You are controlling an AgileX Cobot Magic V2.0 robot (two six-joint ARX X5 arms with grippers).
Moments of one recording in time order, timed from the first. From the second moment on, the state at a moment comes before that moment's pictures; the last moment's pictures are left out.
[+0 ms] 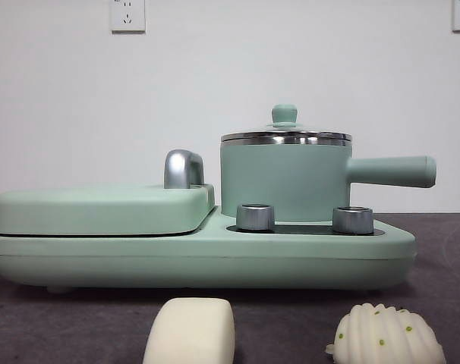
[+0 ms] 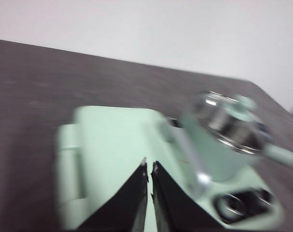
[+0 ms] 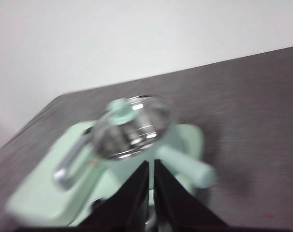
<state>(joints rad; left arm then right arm) -0.22 0.46 0.59 -0.35 0.28 -0.27 0.01 0.26 0.60 -0.52 -0.47 0.33</state>
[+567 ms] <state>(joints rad) -0.30 0.71 0.84 -0.42 0.52 -0.19 0.01 0.44 0.83 -0.70 -0.71 0.06</state>
